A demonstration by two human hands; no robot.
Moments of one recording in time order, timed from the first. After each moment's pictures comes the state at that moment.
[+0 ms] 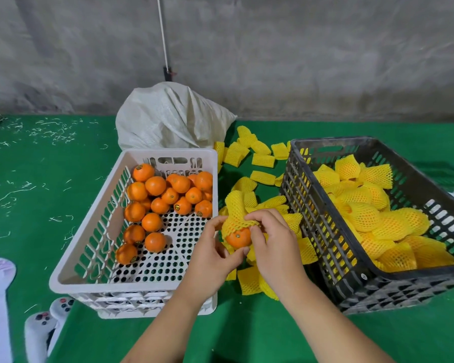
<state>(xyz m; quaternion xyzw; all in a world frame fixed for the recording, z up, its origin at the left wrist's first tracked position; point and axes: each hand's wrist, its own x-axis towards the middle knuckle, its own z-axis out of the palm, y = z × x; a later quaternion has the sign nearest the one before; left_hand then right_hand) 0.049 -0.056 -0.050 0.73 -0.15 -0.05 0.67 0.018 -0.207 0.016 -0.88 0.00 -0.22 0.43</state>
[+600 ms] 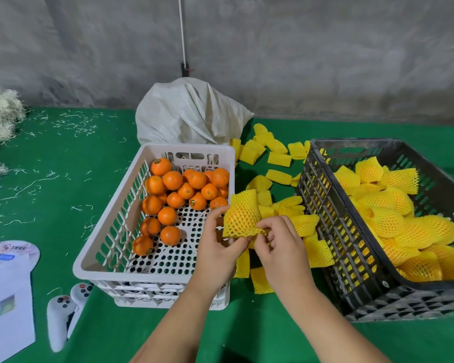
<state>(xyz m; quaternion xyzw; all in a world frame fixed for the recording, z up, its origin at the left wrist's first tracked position) 0.053 -0.052 -0.044 0.65 -0.08 0.06 0.76 0.014 -0.189 -0.001 -0.89 -0.01 -0.23 0.38</state>
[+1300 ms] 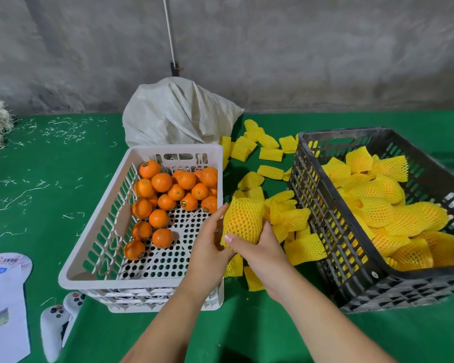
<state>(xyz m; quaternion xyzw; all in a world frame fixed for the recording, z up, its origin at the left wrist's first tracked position) 0.052 -0.053 -0.041 0.76 -0.13 0.01 0.64 0.024 -0.185 -0.005 -0.68 0.14 0.05 0.71</state>
